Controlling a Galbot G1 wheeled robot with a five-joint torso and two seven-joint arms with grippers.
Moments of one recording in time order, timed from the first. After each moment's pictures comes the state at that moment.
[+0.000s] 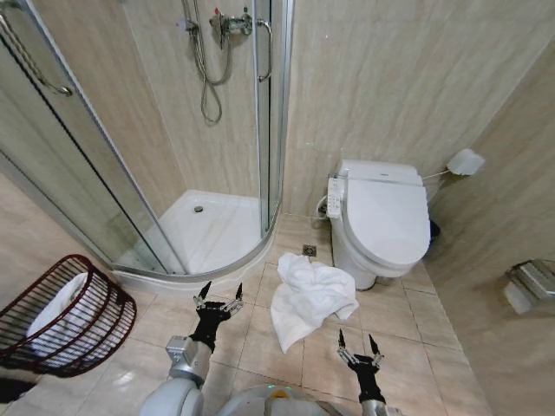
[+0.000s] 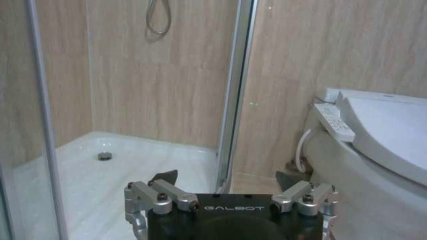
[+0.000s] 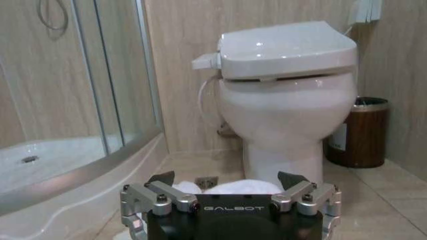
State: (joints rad) left arm 1.85 -1.59 -0.52 -2.34 -0.06 0.15 0.10; right arm -1.76 1.47 0.55 1.58 0.25 0.59 -0.03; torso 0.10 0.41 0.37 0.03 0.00
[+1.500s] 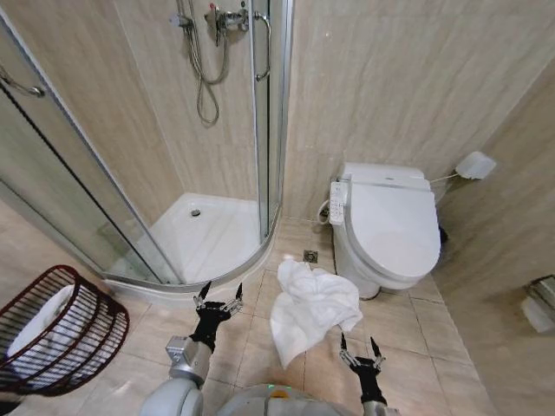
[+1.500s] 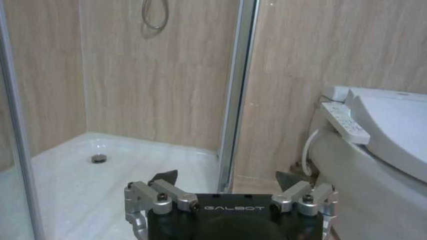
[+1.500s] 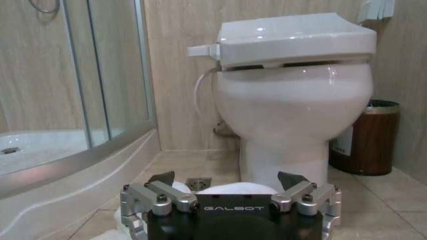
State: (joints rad) left arm 1.85 -1.59 -0.52 -2.34 -0.06 0.15 0.10; right arm -1.71 1.48 0.59 1.48 0.21 0.64 -0.06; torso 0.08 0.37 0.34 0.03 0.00
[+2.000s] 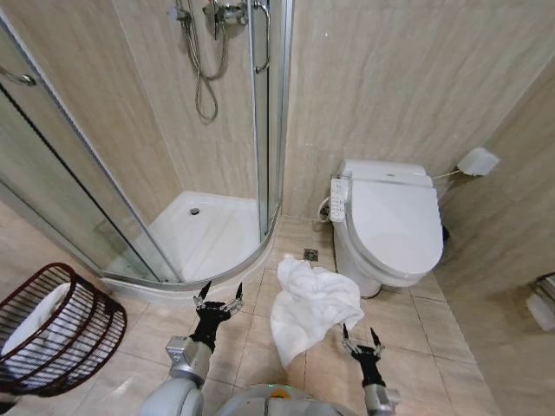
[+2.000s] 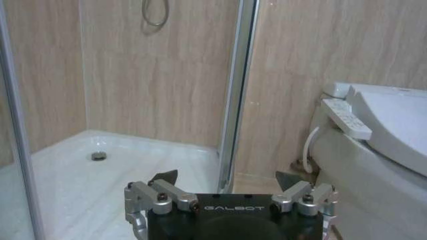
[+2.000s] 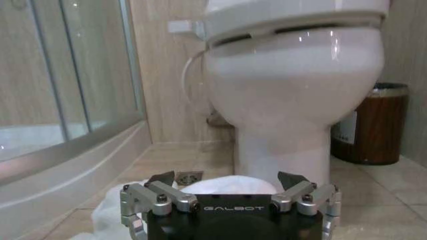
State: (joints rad) left arm 1.85 -1.59 -0.52 -2.34 -0.06 0.15 0.10; right arm -1.51 1.43 0.62 1.33 0.30 0.54 -0.13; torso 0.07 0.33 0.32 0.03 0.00
